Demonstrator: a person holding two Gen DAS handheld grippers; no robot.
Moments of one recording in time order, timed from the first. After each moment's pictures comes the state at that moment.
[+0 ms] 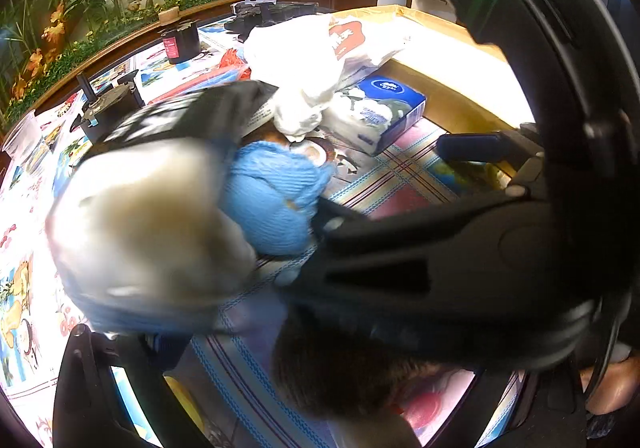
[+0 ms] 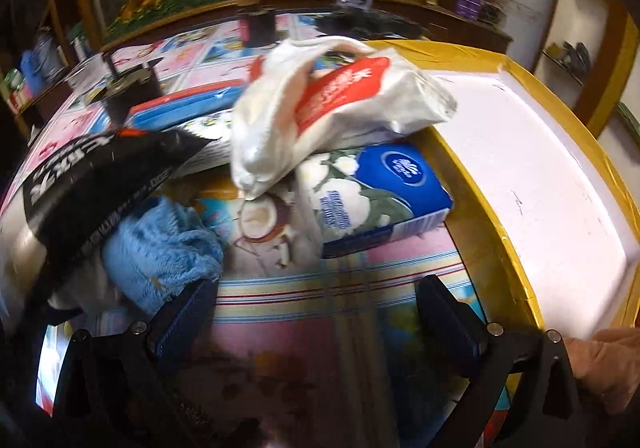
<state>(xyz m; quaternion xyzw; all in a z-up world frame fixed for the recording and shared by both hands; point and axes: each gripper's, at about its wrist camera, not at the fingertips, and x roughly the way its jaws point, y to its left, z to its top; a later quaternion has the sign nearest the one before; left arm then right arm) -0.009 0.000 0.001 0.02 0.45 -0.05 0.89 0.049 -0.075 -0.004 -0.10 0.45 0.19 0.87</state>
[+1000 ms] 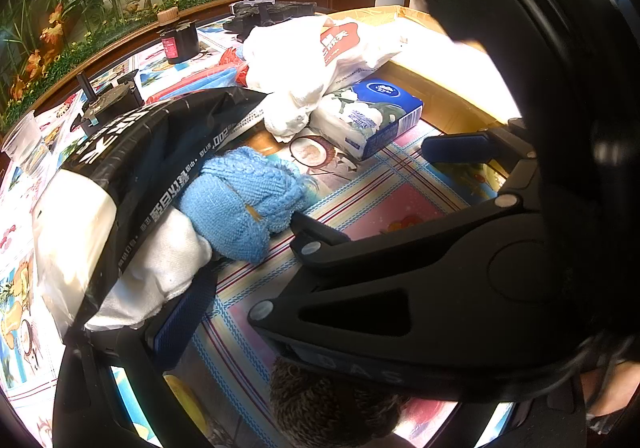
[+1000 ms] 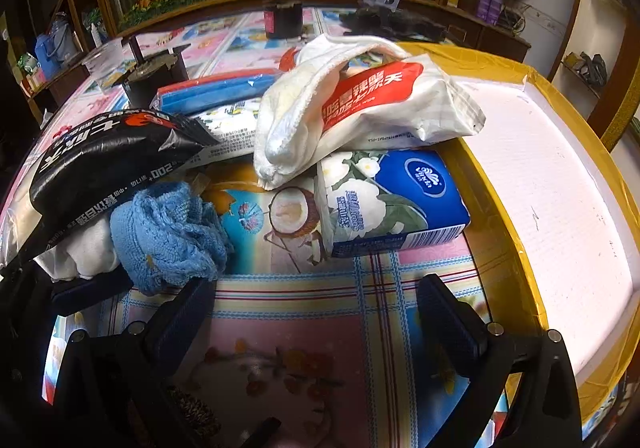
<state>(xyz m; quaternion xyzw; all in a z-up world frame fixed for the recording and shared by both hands) -0.009 0.003 0.000 0.02 0.45 -0.06 0.89 0.050 -0.061 -0.003 -0.11 0.47 0.22 0.85</state>
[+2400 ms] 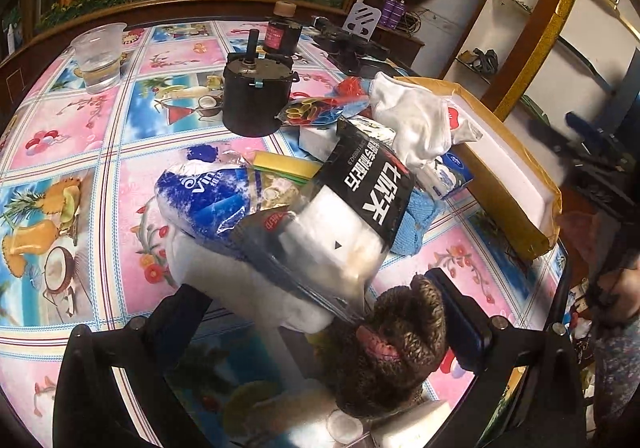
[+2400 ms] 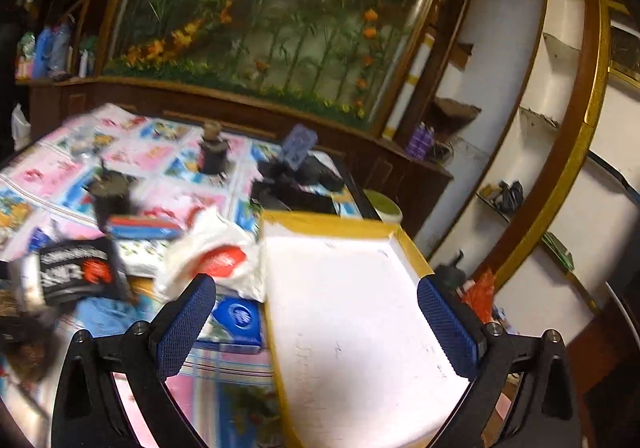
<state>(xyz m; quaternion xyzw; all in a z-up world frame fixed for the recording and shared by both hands) -0.046 0.120 0.023 -0.14 0.42 -0.04 0.90 0.043 -0.113 0.096 -0.21 0.23 0.13 0.94</state>
